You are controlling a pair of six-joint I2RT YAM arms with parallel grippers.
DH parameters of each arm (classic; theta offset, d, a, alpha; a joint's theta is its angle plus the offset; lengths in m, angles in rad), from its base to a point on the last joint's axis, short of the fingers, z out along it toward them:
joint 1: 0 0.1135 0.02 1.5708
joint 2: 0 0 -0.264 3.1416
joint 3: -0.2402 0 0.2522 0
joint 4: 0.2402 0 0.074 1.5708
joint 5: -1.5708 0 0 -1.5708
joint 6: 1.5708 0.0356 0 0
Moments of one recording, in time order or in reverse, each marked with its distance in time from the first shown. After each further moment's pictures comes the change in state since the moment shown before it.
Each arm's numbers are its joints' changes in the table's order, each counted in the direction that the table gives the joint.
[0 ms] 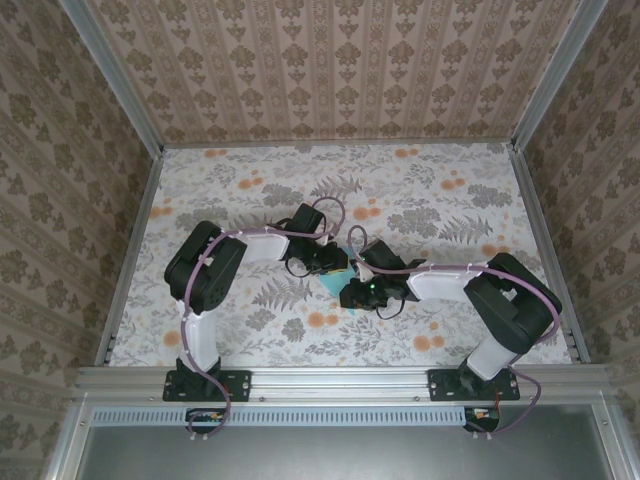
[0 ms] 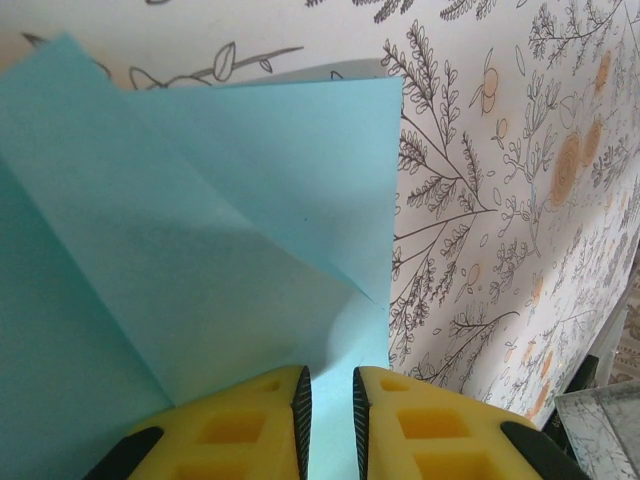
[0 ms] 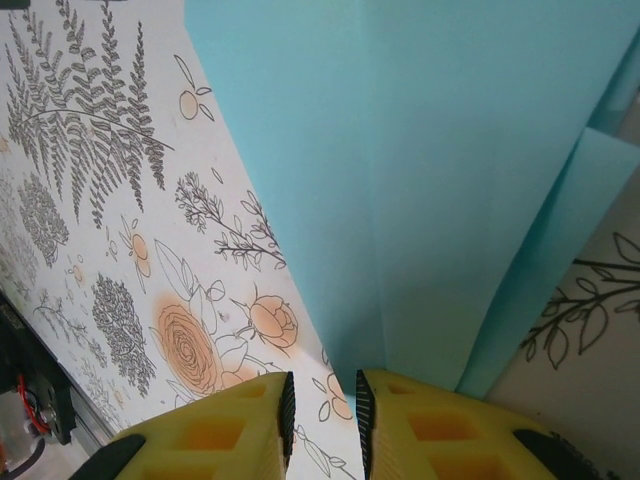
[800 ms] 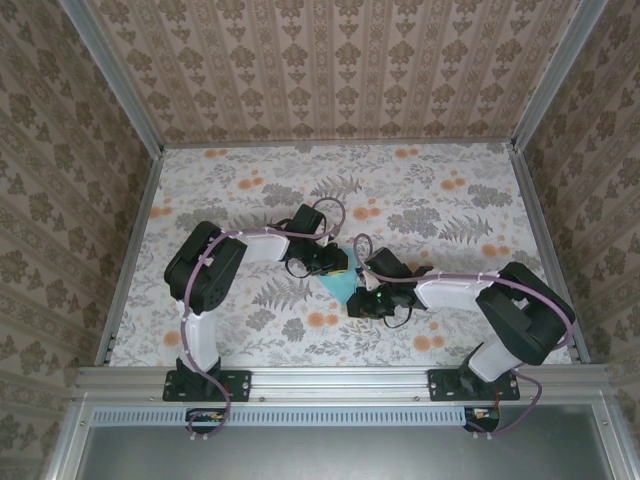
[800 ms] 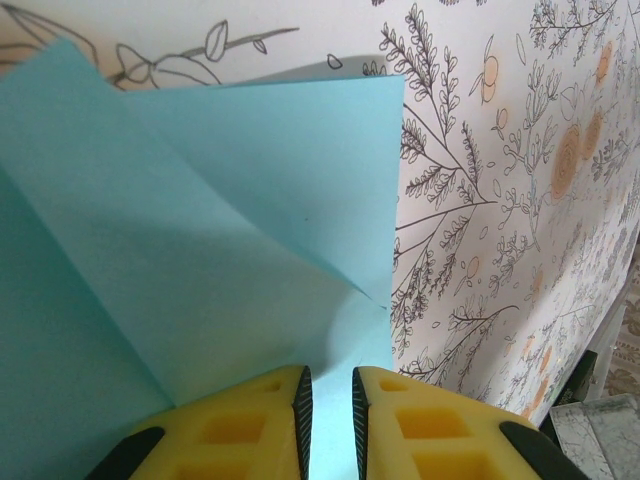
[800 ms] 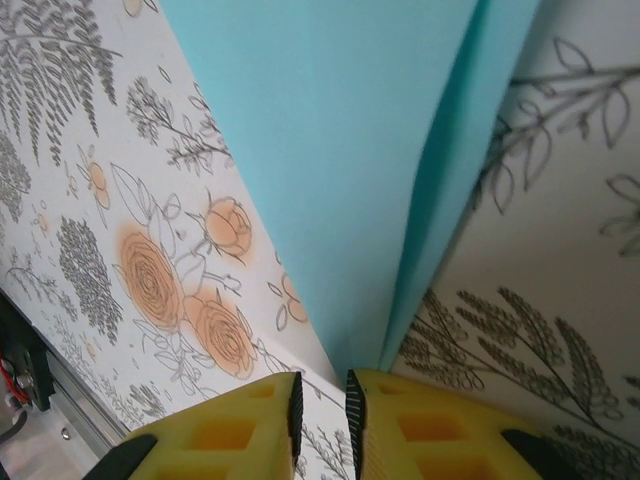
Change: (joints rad) left arm 0.000 0.002 0.005 0.000 -0.004 0.000; right arm 0.017 0.086 0.079 0.048 -0.007 0.005
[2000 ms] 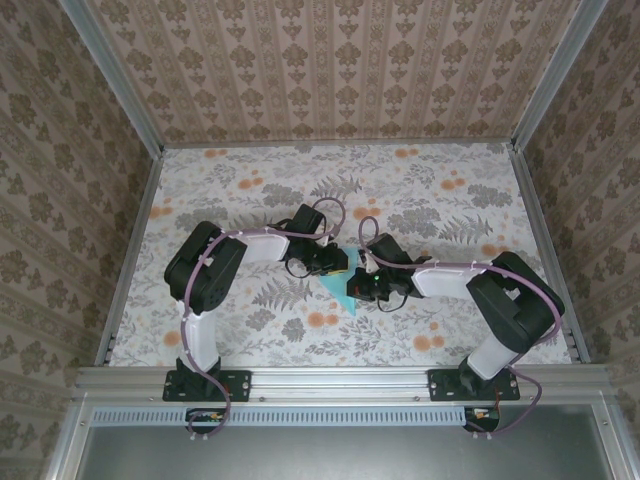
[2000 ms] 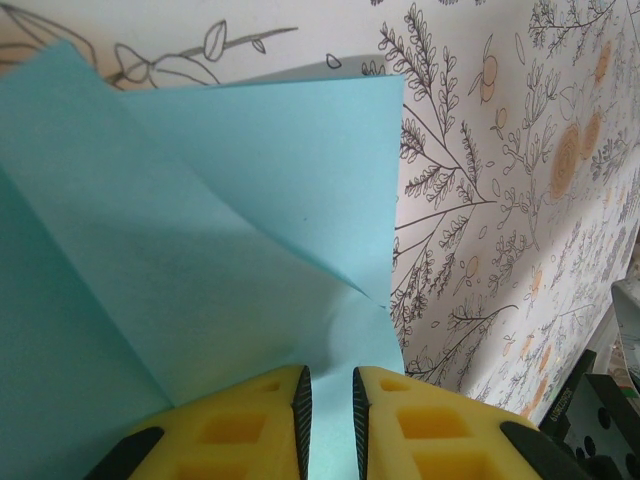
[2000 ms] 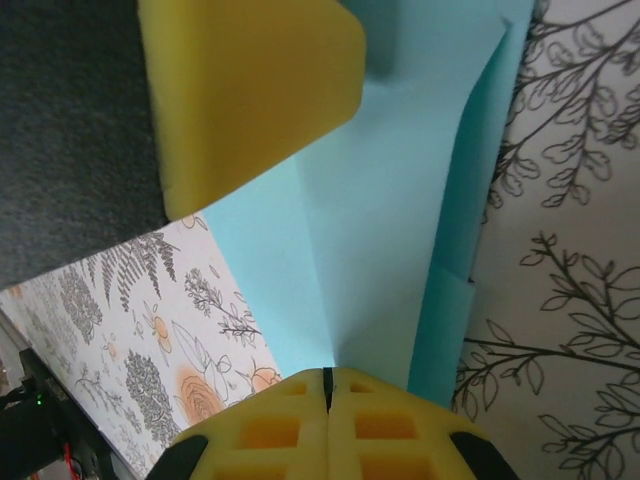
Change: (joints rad) left arm 0.000 0.000 0.000 0.000 -0.003 0.000; right arm -0.085 -0.081 -0.072 -0.119 -0.021 0.097
